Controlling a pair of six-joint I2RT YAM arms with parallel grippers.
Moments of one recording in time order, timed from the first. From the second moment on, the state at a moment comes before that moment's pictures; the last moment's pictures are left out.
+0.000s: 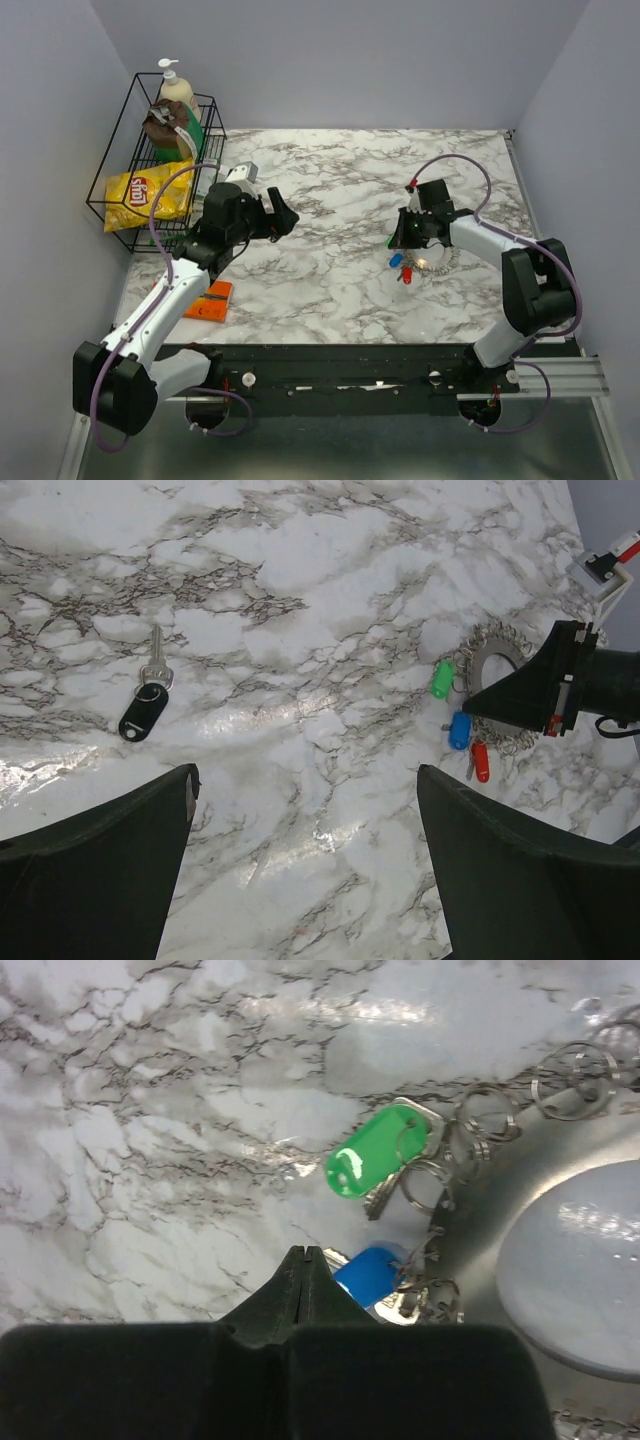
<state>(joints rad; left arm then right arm) -0.36 1.11 0.86 -0.19 0.17 -0.49 0.28 1.64 0.95 -0.28 -0.29 0.34</state>
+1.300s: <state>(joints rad) -0.36 1.06 0.81 -0.18 0.16 -0.46 0.35 1.65 0.99 -0.40 0.01 0.33</state>
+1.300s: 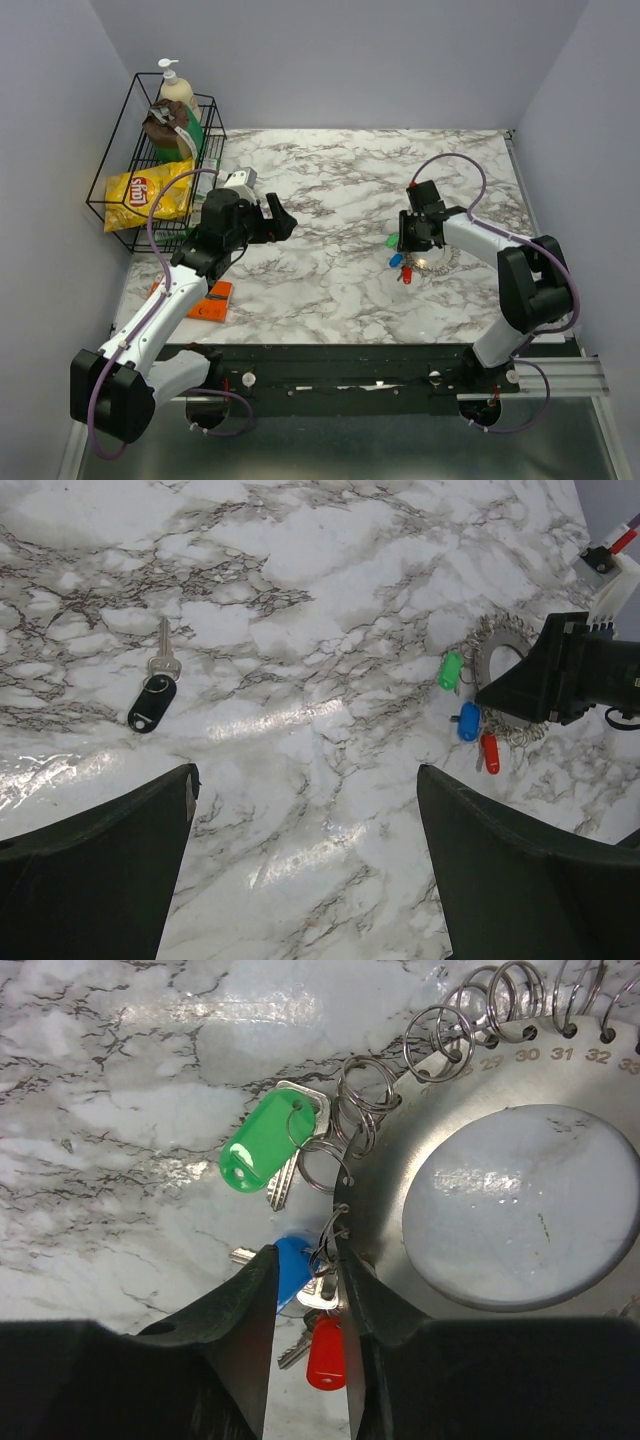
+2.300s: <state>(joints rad) -0.36 1.05 0.77 -0.18 0.16 -0.46 0.39 1.68 1.02 -0.40 -0.11 0.31</state>
